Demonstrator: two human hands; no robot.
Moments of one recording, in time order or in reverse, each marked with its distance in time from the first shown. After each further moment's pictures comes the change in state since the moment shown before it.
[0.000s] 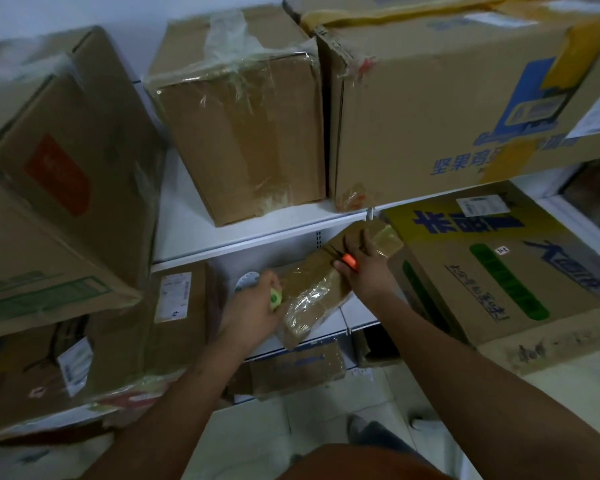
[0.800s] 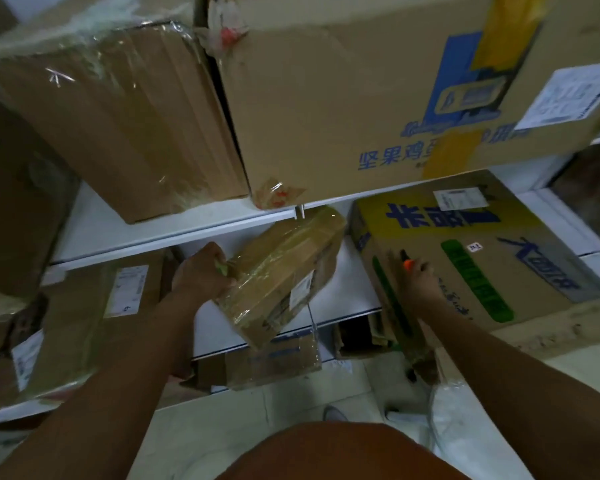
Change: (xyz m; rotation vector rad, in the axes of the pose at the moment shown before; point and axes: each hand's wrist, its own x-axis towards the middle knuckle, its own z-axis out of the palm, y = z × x) left_hand 0.072 0.012 0.007 -0.069 -0.108 -0.390; right_hand 0.008 0.175 -0.061 -0.270 -0.149 0.411
